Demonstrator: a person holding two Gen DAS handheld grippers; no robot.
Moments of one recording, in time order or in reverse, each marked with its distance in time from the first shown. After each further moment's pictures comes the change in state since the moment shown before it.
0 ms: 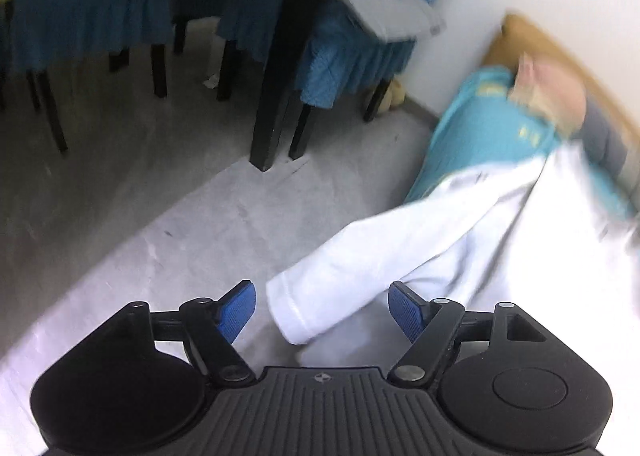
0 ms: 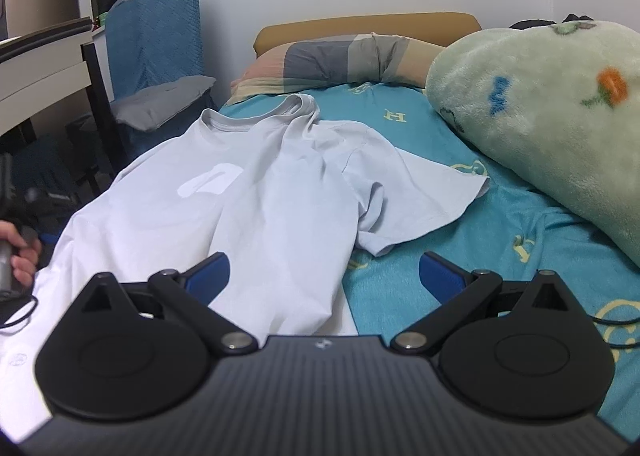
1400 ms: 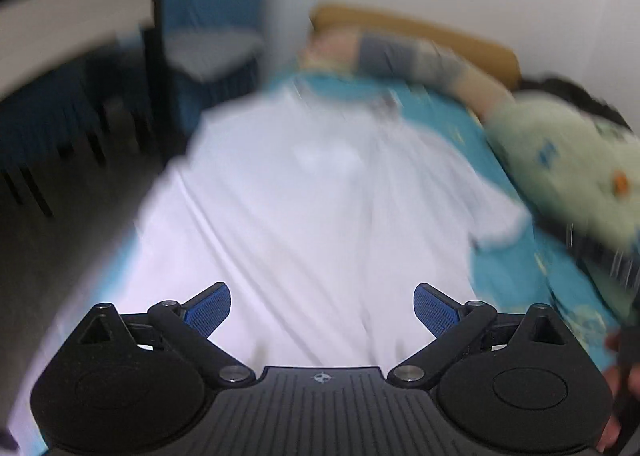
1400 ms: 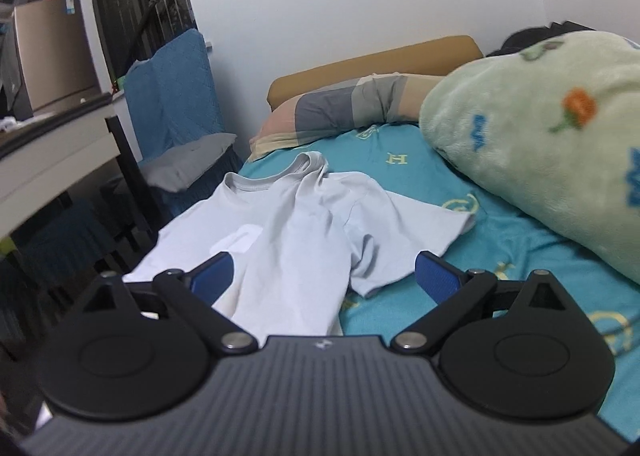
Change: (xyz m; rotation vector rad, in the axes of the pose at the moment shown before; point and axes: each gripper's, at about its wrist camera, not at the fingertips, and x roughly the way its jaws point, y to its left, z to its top) left arm -0.297 -0.251 -0.261 0.305 -0.032 -0.125; right arm -0.077 -0.045 0.023 0.137 -0.101 0.122
